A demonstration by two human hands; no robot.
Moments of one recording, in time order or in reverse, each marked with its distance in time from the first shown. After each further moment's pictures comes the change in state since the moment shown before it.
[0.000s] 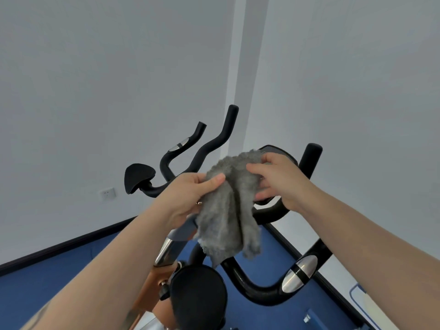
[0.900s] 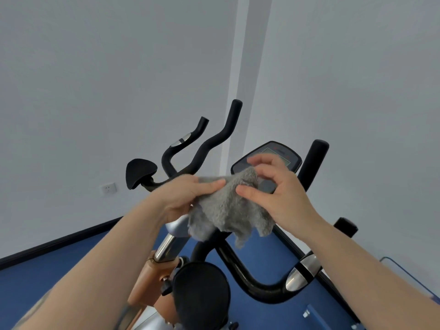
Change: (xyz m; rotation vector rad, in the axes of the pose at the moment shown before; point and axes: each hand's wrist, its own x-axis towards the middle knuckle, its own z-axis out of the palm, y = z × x) left_hand 0.014 -0.011 -0.024 0.062 -0.131 -0.130; right_hand -0.030 0.030 0.013 -0.137 0.010 -0.473
